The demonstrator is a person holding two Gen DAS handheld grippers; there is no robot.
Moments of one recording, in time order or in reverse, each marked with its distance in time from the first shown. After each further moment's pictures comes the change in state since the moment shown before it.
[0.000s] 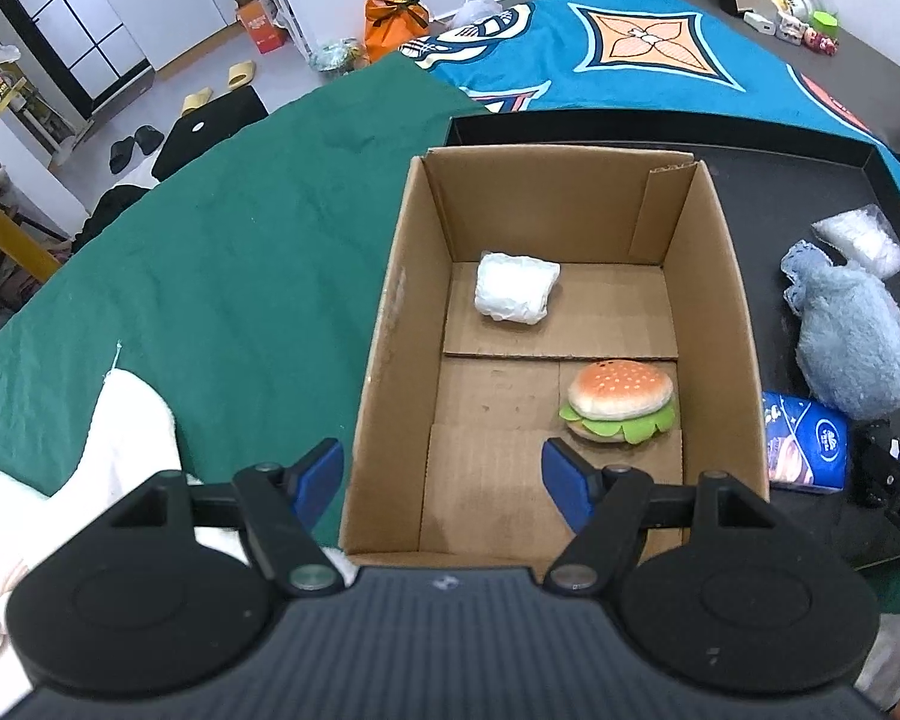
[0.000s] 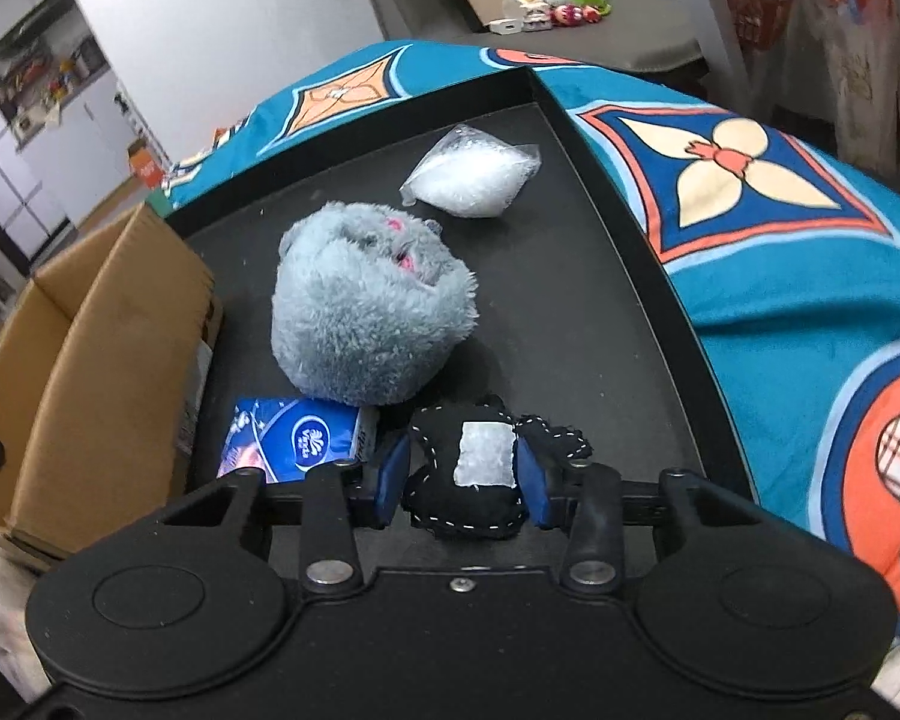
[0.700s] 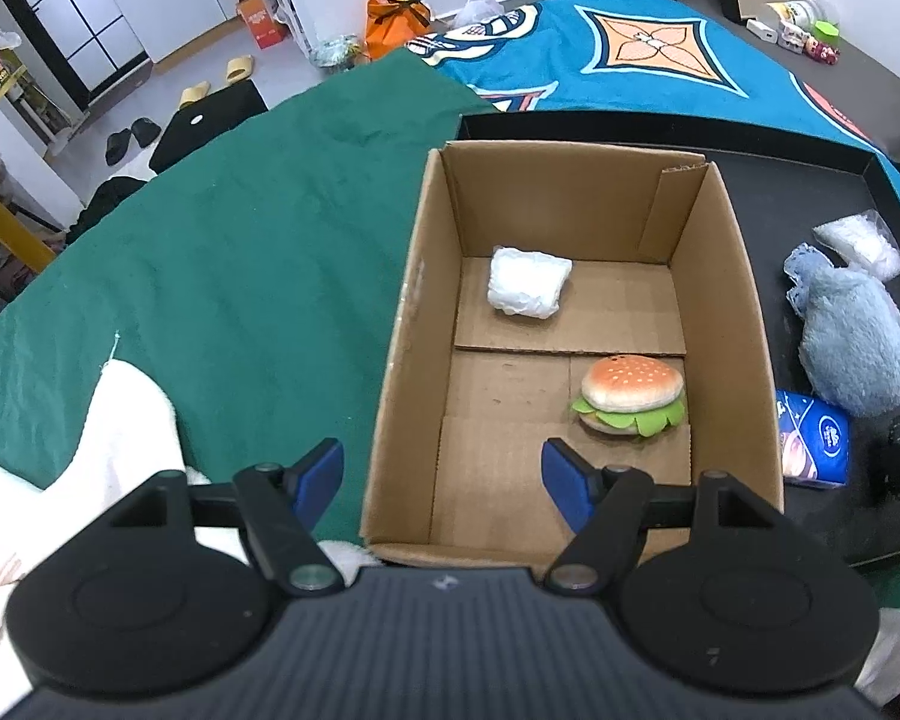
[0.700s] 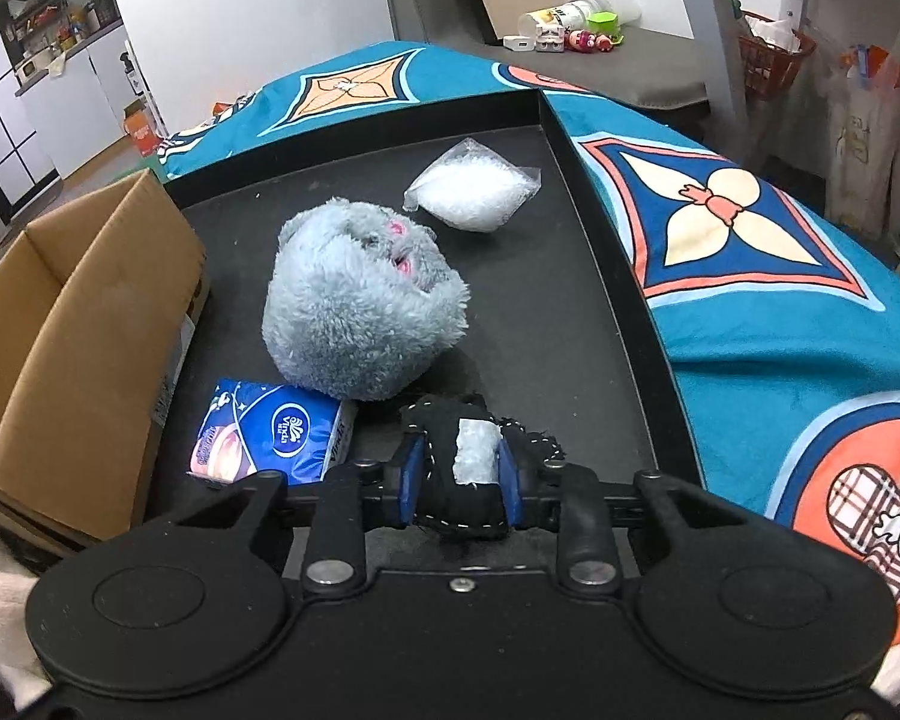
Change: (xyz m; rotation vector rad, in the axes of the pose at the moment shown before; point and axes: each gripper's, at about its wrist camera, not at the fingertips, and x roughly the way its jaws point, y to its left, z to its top) left arm -0.001 0.015 -0.005 -0.020 -0.007 -0.024; right arm -0.014 0.008 0.001 -0.102 -0.015 -0.068
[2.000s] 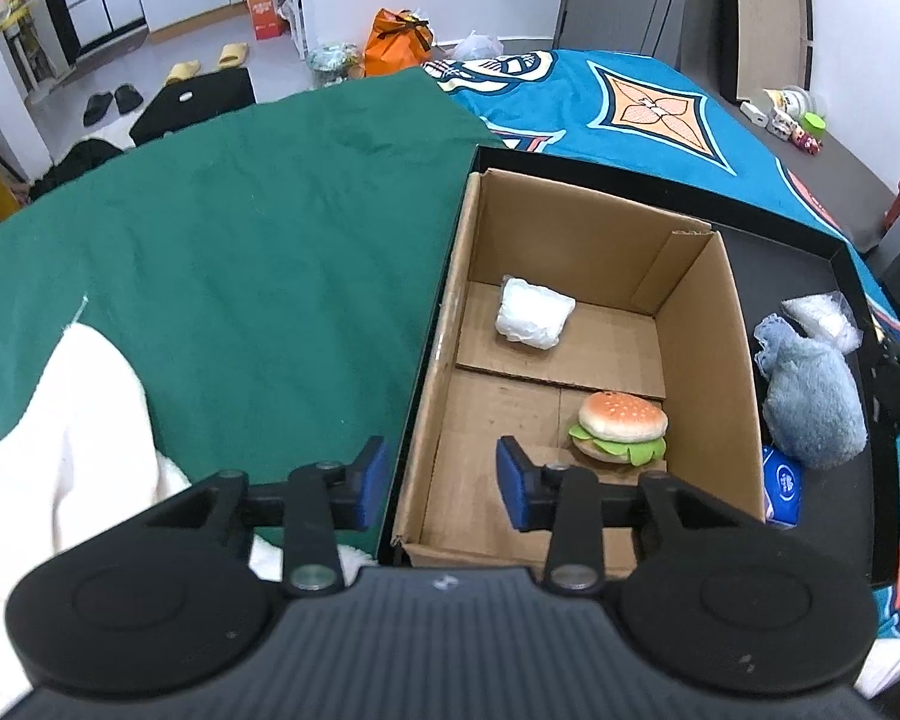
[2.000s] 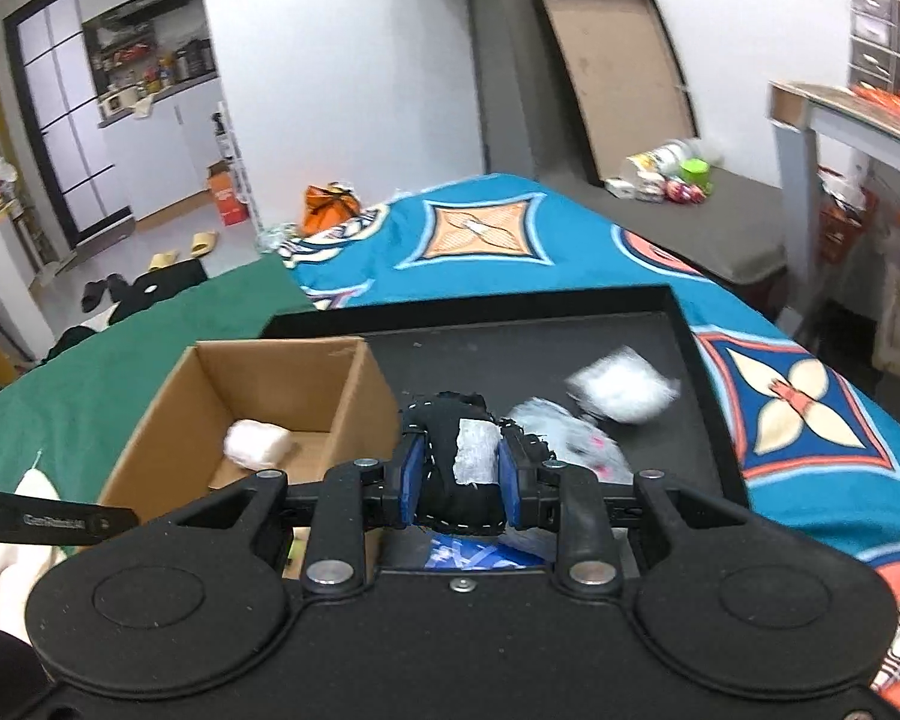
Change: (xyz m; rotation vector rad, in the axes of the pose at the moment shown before) left arm 0.000 0.048 -0.011 -0.146 -0.058 -0.172; right arm -0.070 0.090 0.056 -0.112 -0.190 0.100
